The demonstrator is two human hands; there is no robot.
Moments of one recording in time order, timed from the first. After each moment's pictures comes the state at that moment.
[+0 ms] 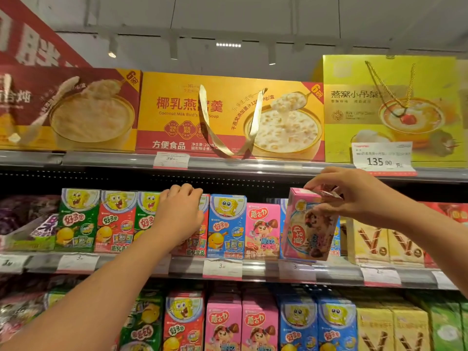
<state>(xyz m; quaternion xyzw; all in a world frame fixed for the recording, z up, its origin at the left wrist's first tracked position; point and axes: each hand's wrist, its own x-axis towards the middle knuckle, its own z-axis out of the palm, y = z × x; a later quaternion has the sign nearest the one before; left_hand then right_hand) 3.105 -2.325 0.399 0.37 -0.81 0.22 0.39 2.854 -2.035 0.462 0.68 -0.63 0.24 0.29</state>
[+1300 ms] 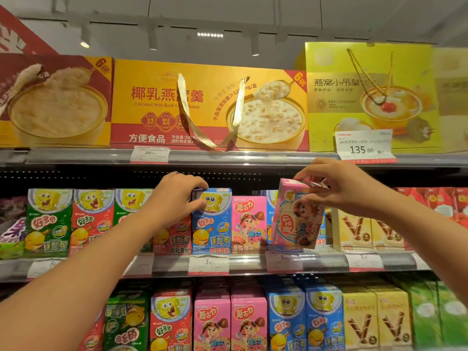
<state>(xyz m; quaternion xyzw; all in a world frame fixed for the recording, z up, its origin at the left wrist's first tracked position) 3.093 -2.326 0.424 0.16 -0.86 0.18 0.44 2.840 -2.040 0.456 0.66 -0.63 0.25 0.31</state>
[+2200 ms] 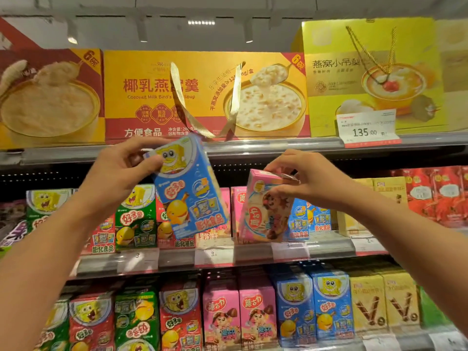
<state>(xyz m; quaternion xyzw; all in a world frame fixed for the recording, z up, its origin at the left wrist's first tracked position) 3.182 -2.303 0.442 -0.02 -0.80 -0.27 0.54 2.883 -2.083 0.444 0.69 -0.60 0.30 0.29</state>
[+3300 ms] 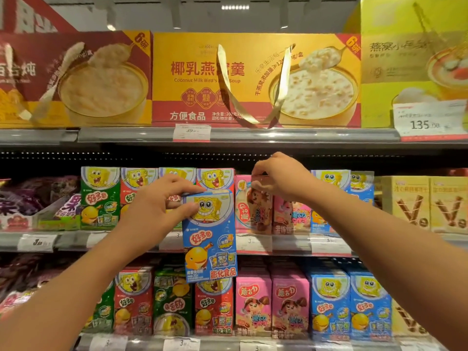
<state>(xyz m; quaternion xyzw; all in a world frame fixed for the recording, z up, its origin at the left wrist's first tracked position) 3.216 -2.305 0.359 0.10 -0.84 -0.16 0.51 2.934 -2.218 0.434 0.64 -0.68 0.17 0.32</state>
